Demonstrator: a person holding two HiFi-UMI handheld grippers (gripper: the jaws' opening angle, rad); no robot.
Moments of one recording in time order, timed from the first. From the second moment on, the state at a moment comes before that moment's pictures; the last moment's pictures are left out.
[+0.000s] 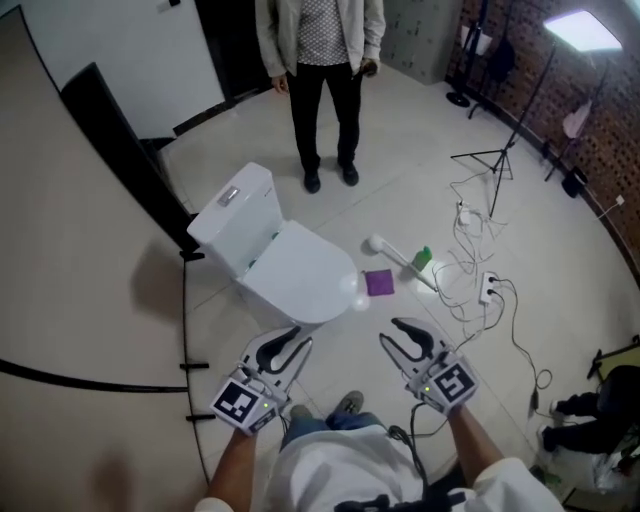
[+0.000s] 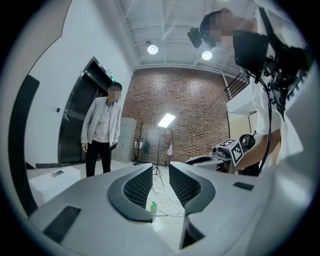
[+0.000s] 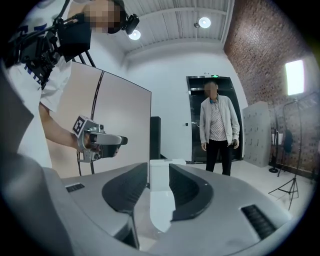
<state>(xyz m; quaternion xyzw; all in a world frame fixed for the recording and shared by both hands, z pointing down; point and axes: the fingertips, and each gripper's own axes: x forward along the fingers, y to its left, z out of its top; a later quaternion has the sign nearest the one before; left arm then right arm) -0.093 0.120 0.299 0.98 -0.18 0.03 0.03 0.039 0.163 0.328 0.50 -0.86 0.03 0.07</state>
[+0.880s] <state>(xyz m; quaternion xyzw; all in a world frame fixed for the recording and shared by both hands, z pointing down) -0.218 0.168 0.326 0.96 -0.29 0.06 0.01 -0.066 0.183 0.340 0.39 -0.91 0.00 0.14</state>
